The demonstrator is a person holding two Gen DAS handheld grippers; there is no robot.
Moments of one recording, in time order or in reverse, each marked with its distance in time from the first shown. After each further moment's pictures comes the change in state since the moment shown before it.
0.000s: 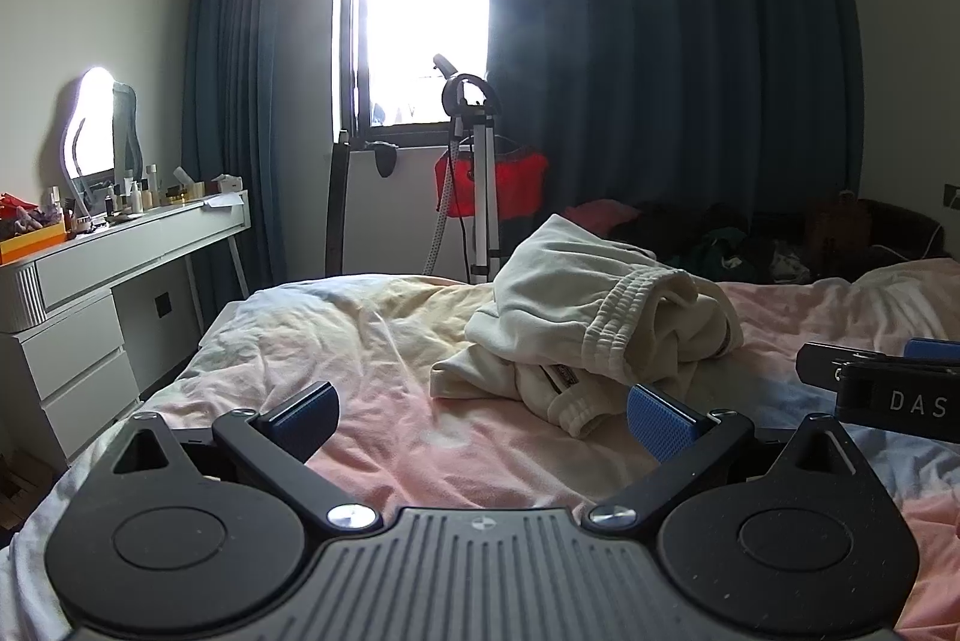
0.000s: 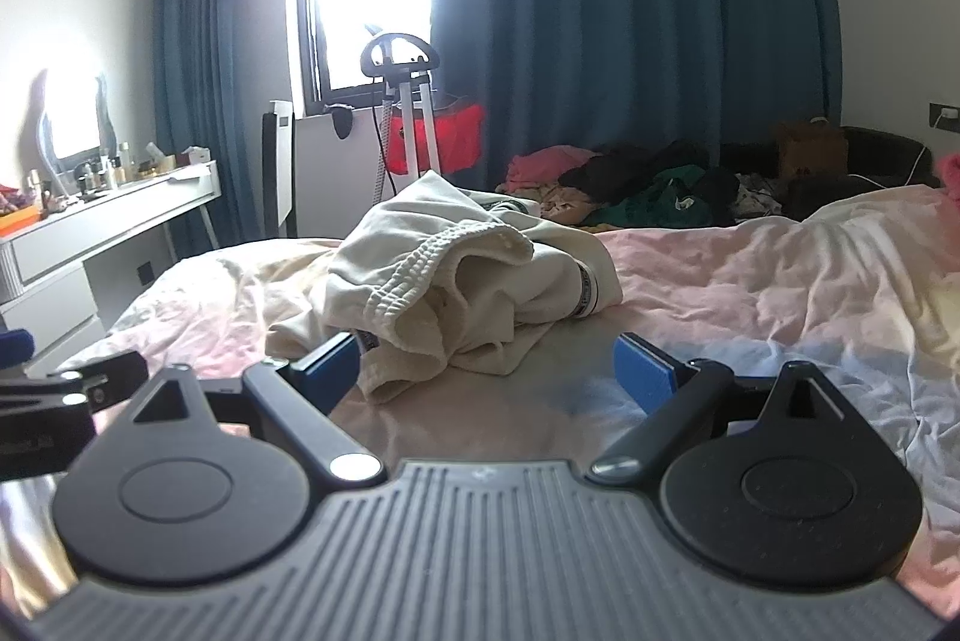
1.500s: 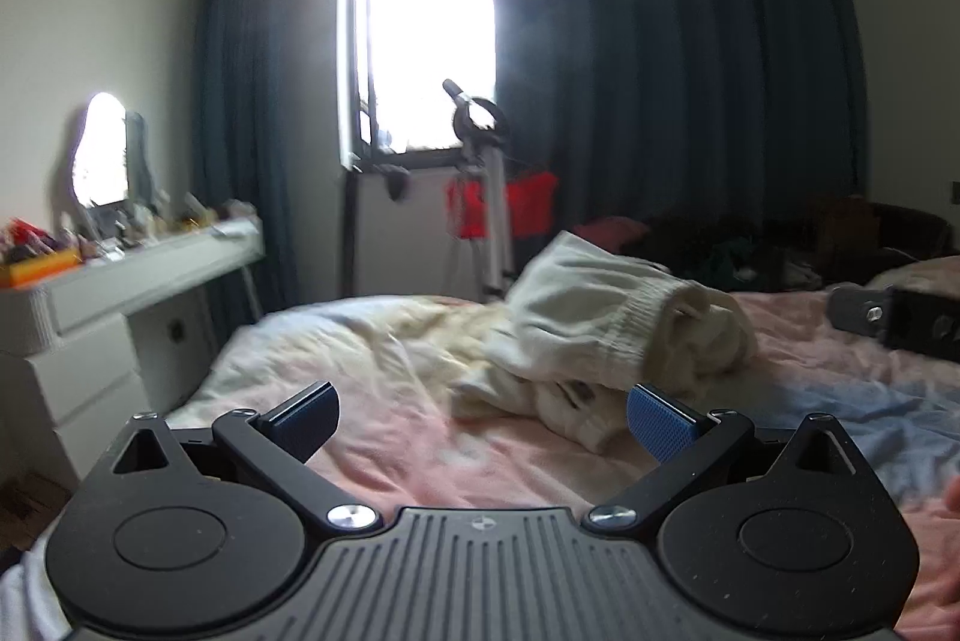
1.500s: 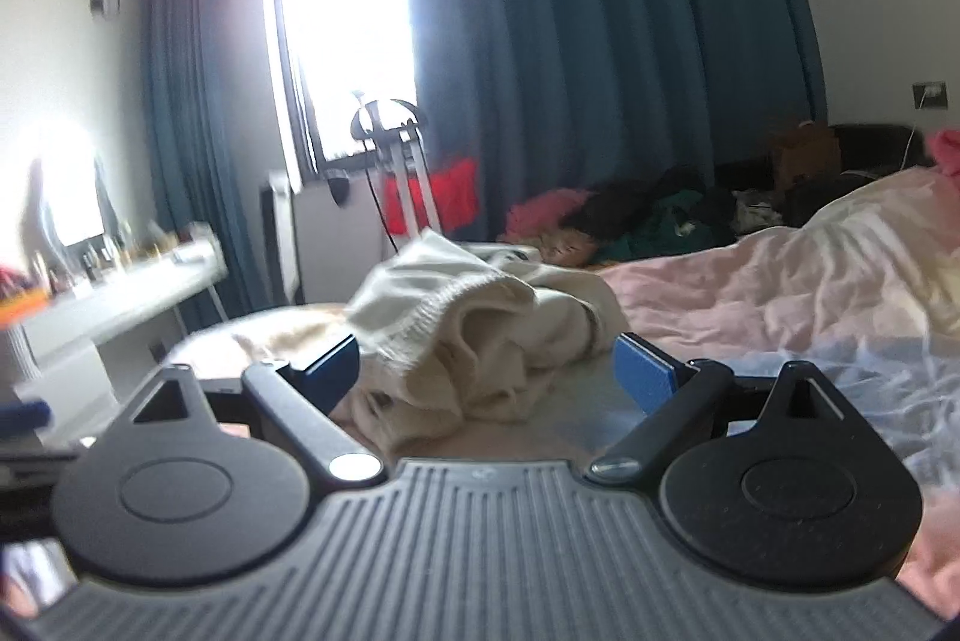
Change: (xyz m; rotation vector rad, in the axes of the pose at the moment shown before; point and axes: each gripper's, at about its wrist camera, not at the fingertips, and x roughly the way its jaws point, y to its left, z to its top) left arm -0.005 -0.001 -0.004 0.039 -0.073 0.049; right arm -0.010 -0.010 -0.003 0.134 -0.131 0.031
